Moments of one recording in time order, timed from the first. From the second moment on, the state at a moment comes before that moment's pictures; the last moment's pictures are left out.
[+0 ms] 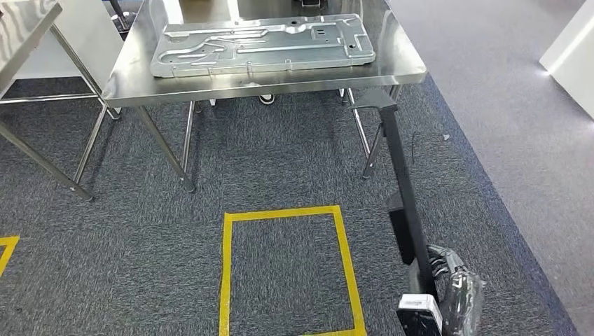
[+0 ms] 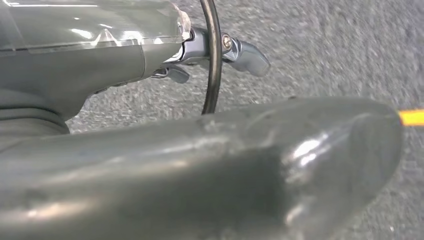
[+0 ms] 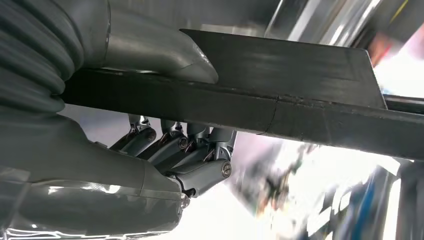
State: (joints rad) left arm -0.03 -0.21 1.39 -0.48 -1.27 -0.11 -0.52; right arm 0.41 0.15 0.11 -2.06 0.83 -0.60 -0.07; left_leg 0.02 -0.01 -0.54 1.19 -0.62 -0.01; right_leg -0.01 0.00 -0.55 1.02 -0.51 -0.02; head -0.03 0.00
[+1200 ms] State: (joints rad) left arm -0.06 -0.11 1.36 -0.39 -1.34 -0.07 -0.52; right arm -0.07 0.03 0.18 -1.71 1.43 -0.30 0.14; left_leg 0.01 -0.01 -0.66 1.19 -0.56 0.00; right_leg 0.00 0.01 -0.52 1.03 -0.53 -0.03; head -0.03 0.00
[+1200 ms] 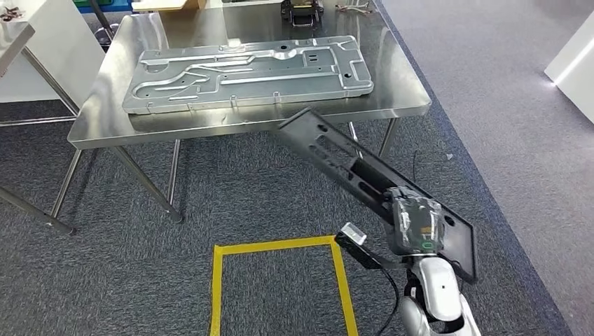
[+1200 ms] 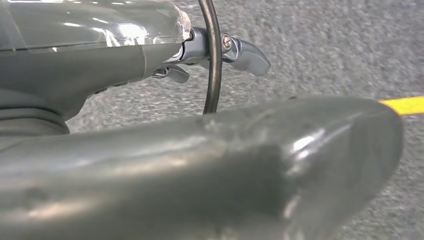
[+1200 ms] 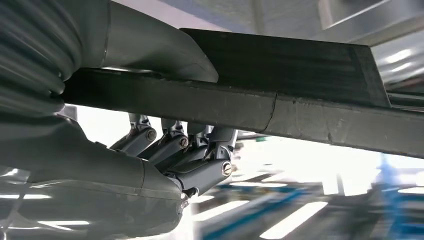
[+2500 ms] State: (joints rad) left arm -0.07 -0.07 1.32 -0.32 -1.36 -0.07 -0.54; right arm -0.61 -0.18 0.73 -1.48 1.48 -0.07 0.00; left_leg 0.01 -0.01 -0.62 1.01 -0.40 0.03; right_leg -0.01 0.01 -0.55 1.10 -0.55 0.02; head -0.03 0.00
